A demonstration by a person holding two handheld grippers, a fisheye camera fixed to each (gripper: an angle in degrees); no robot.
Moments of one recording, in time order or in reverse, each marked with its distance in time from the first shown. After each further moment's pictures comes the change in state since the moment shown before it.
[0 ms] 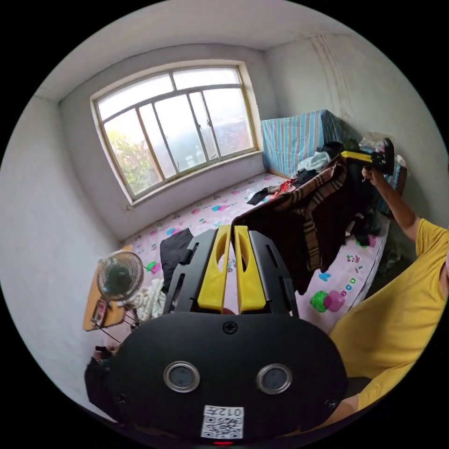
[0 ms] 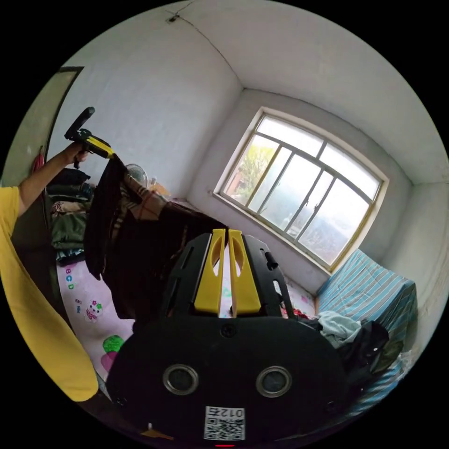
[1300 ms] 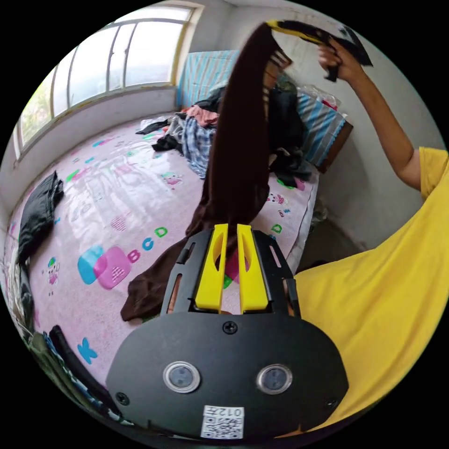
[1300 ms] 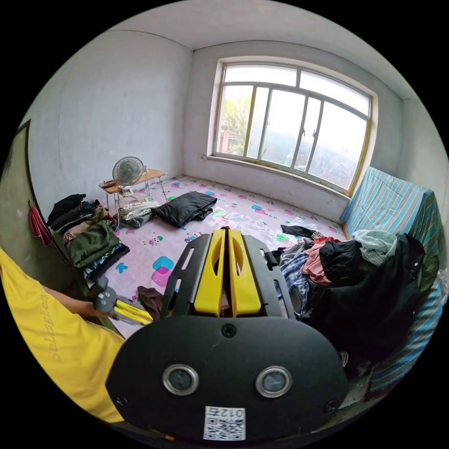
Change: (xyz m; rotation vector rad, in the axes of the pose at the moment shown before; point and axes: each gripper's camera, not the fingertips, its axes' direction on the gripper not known) left arm 0.370 0.208 0.313 -0.264 0.610 0.014; right arm 0.108 0.282 0.029 -0.245 -0.100 0.347
